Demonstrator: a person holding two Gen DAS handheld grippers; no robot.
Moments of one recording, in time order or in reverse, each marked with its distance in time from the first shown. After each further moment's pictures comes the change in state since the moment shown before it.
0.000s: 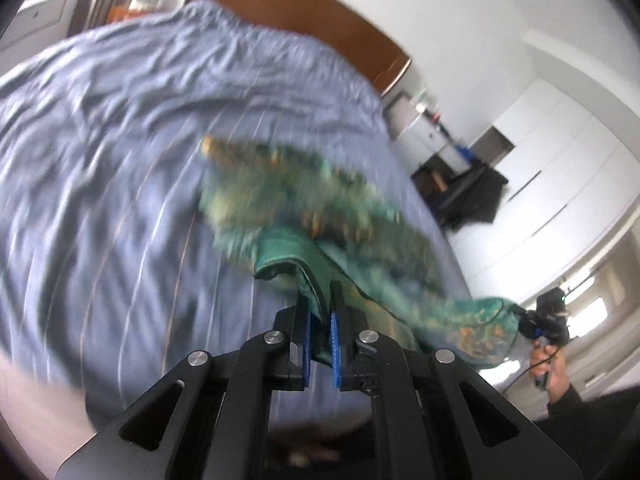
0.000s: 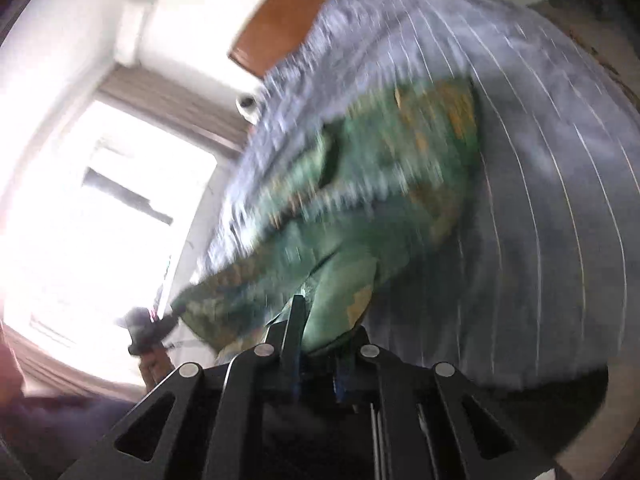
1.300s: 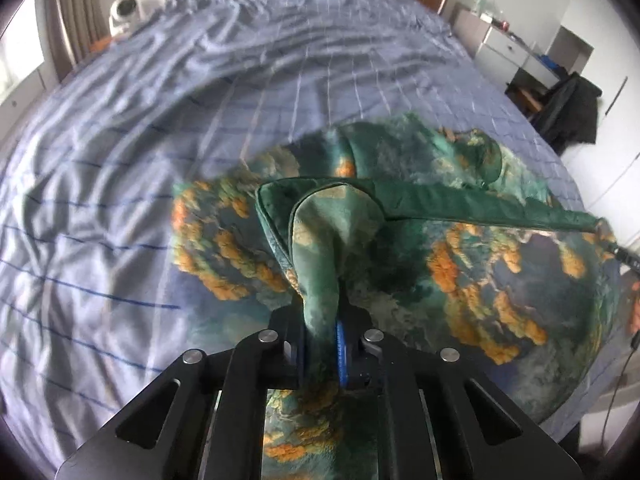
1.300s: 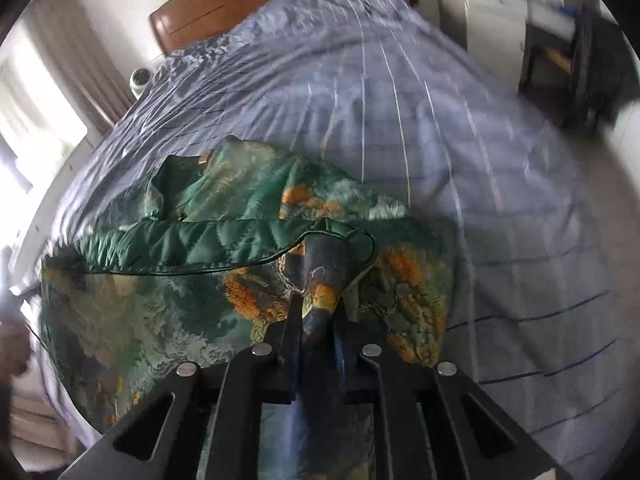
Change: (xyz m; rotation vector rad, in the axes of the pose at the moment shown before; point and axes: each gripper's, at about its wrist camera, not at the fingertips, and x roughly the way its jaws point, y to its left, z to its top) left arm 0.222 0.019 0.083 0.247 0.213 0.393; right arm 0.180 -0.048 0.166 -0.301 -0.009 -0.638
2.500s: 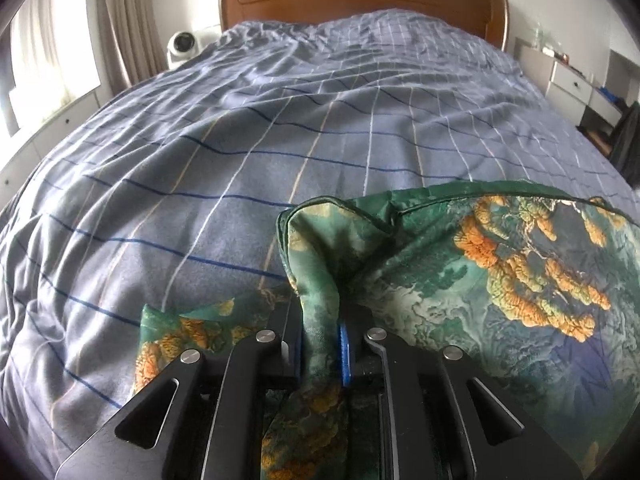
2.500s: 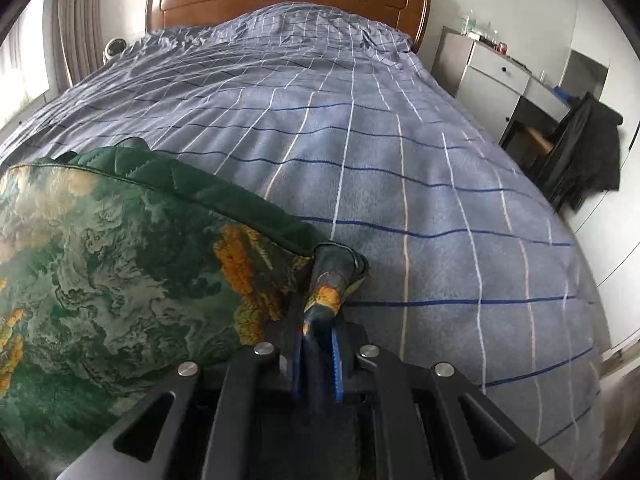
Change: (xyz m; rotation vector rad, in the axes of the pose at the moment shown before) left arm 0.145 0.028 0.057 -0.073 -0.190 0.242; right arm 0.137 -0.009 0.062 -0.140 -0.098 -0.246
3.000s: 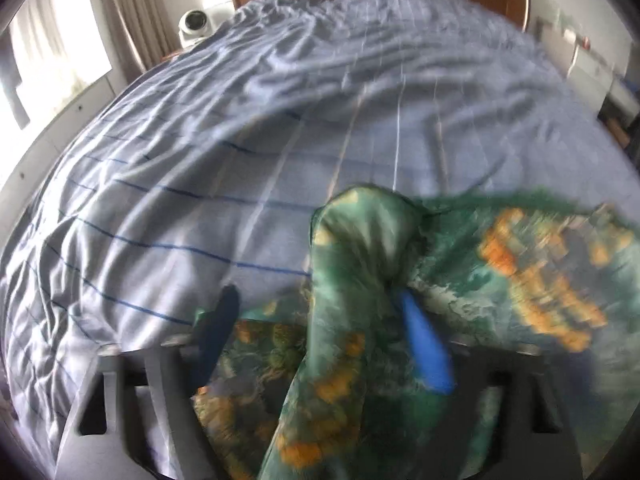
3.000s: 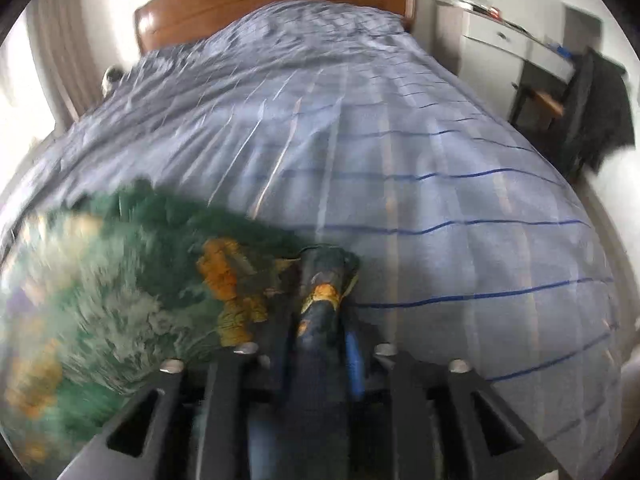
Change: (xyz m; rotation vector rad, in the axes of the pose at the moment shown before) left arm -0.031 0.014 0.035 -0.027 0.099 0.026; right arm -0.019 -0.041 0.017 0.160 0.021 0.122
